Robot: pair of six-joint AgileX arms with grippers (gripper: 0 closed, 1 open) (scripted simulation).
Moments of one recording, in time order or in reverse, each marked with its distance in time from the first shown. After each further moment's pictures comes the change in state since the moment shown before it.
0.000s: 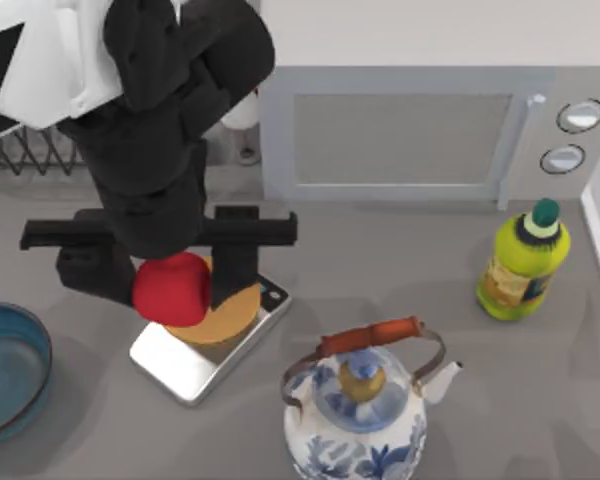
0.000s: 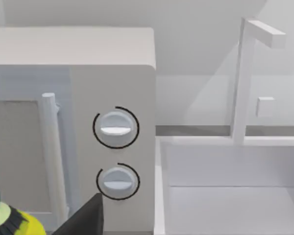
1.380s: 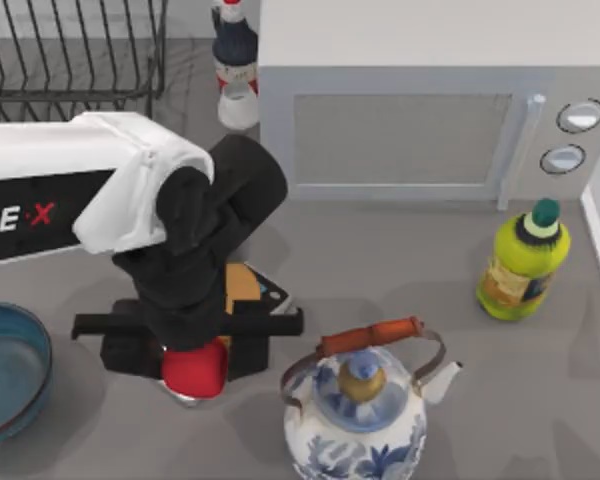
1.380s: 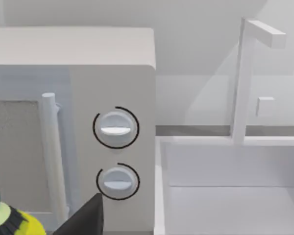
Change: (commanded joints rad) left arm -0.007 0.075 -0.356 0.433 -0.001 -0.006; right arm 0.000 0.000 0.000 0.000 0.000 0.000
